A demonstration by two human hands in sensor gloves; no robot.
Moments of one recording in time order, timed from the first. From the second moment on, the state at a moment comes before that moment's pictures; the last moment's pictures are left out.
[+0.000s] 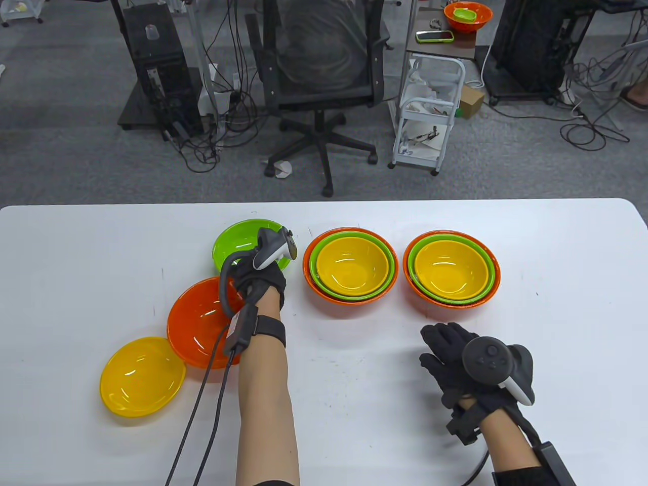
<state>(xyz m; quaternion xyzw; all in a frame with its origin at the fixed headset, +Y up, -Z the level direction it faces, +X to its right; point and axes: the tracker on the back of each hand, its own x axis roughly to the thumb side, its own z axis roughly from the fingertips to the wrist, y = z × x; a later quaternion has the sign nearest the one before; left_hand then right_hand) -0.149 -0.723 -0.530 -0.25 0.12 -0.07 0.96 0.219 -0.709 -0.314 0.13 -0.03 0.95 0.29</state>
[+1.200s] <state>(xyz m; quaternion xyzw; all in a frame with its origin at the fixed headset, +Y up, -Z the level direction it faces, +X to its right) -0.194 -0.641 -0.339 0.10 0.01 -0.07 0.99 0.228 -0.713 -0.321 0.11 -0.04 0.95 0.30</state>
